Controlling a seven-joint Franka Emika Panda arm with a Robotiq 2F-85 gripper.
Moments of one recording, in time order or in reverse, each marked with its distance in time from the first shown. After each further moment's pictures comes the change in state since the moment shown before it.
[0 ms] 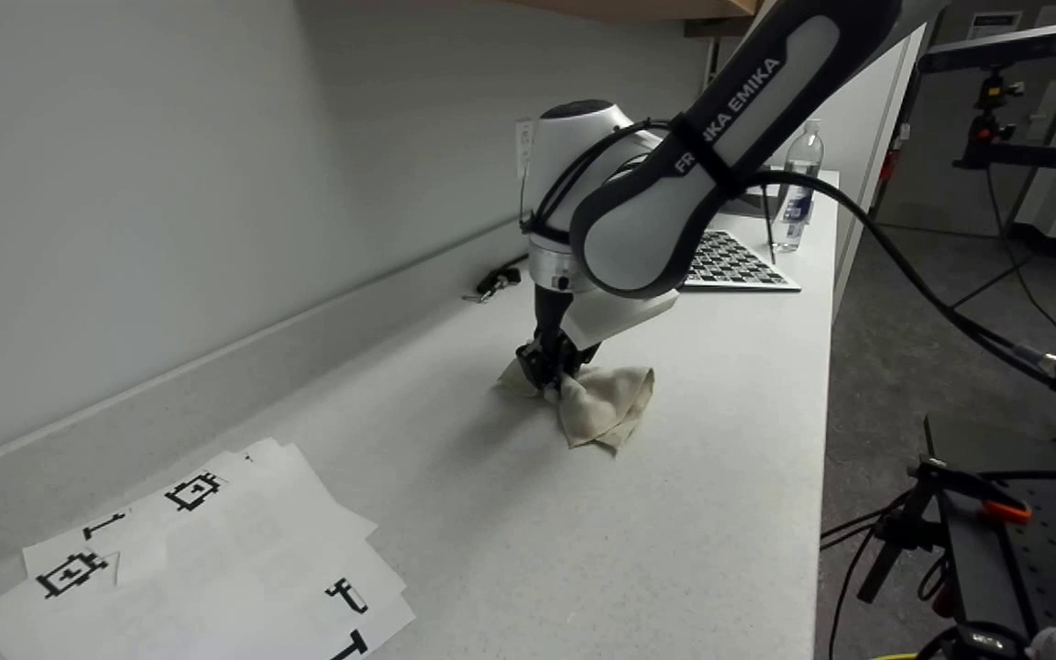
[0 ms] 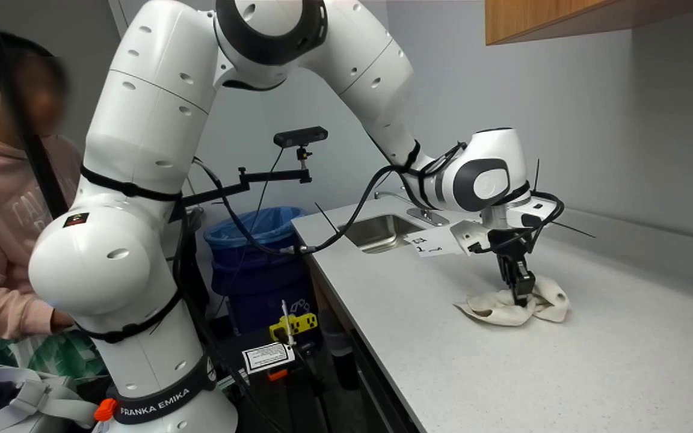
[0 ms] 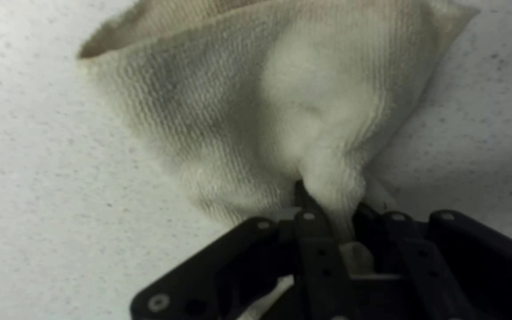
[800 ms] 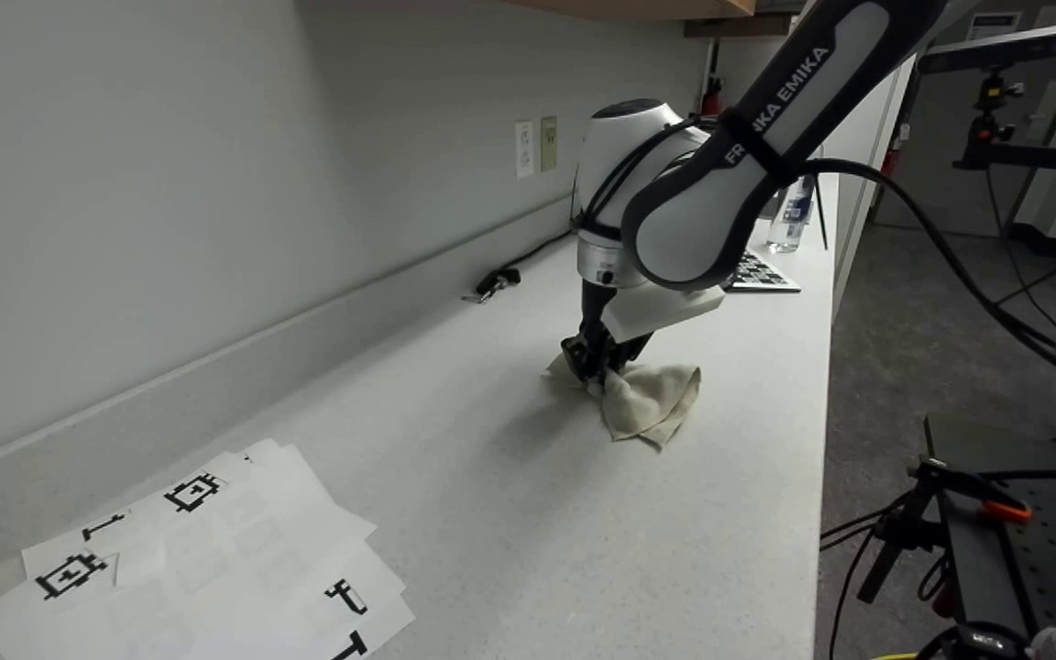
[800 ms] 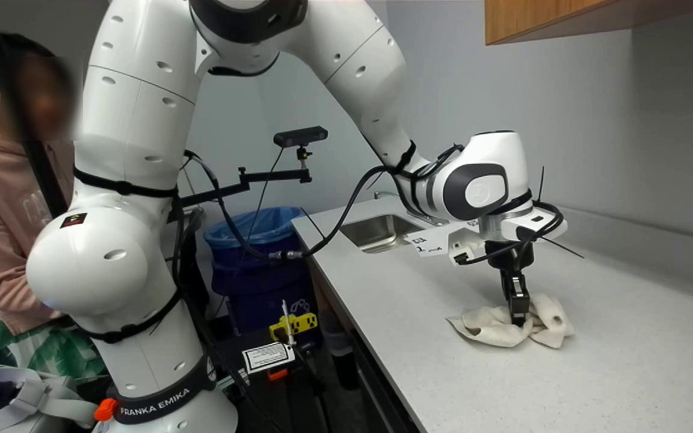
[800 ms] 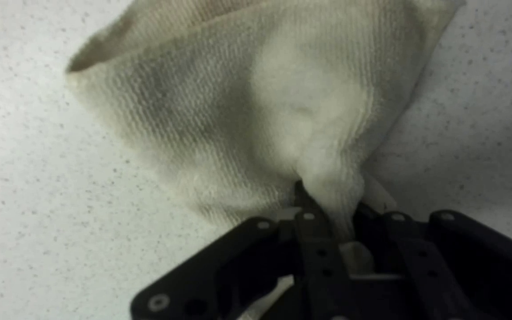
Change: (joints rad) arm -0.018 -0.086 -0.042 -0.152 0.000 0.035 0.094
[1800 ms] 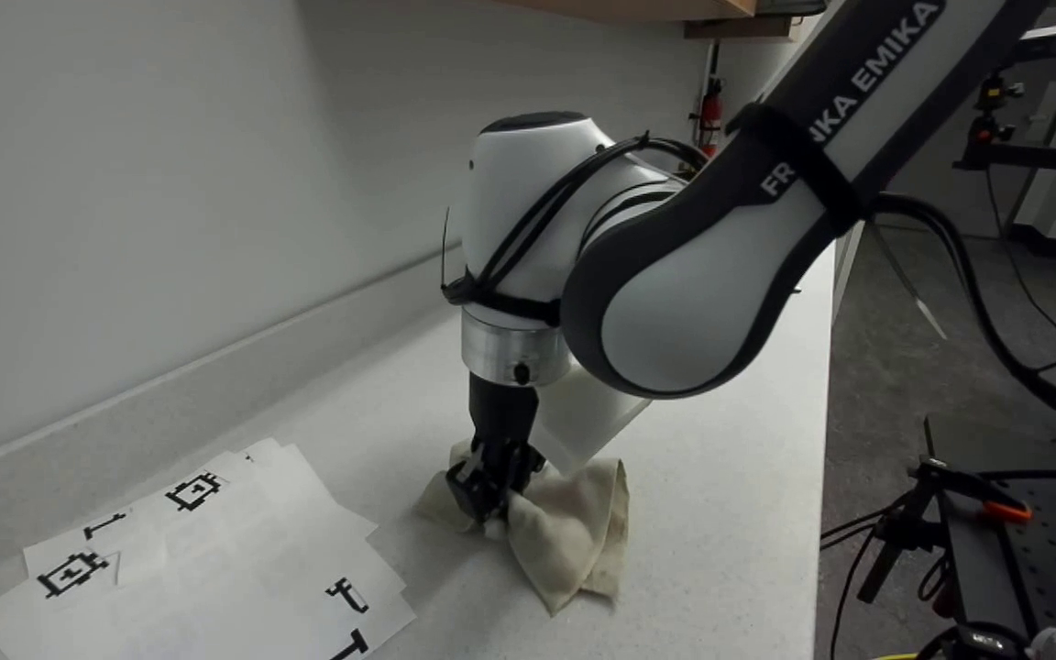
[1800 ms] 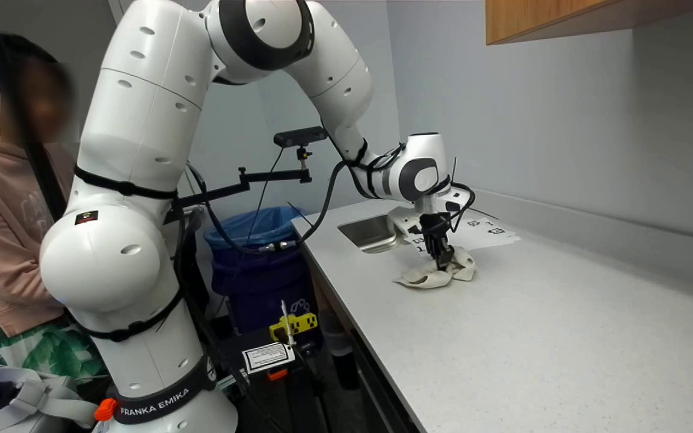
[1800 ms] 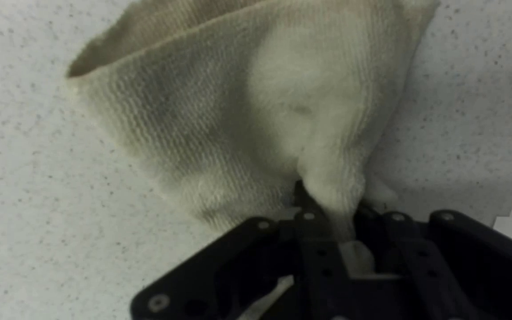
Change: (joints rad) arm 0.105 0.045 0.268 0.095 0.000 0.000 -0.097
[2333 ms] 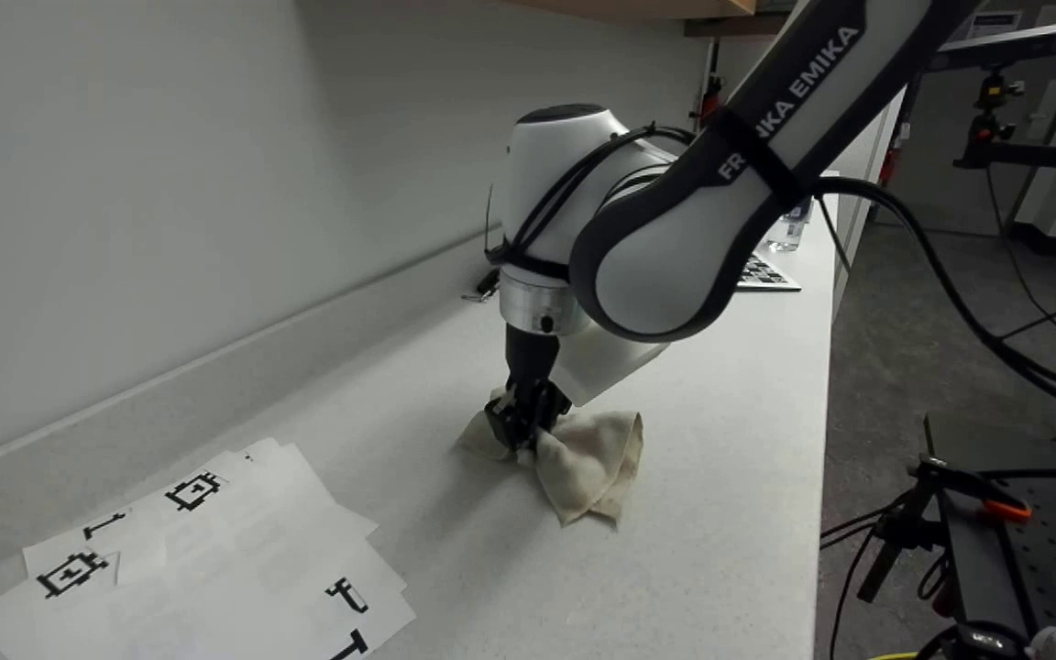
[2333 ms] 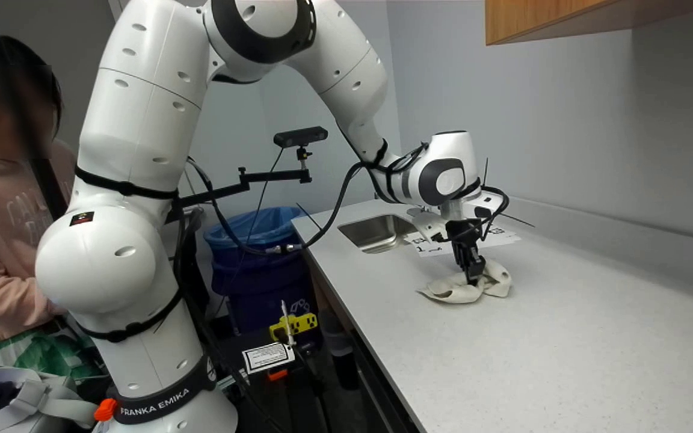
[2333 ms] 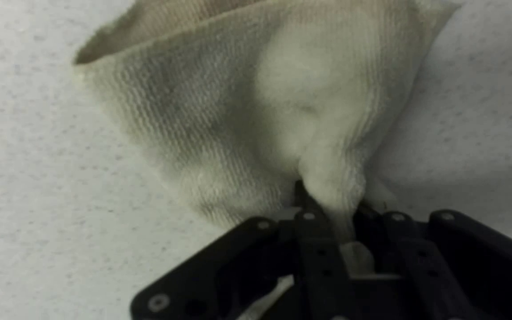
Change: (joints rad) arm -0.039 -0.007 -0.104 -0.013 0.001 0.000 -0.010
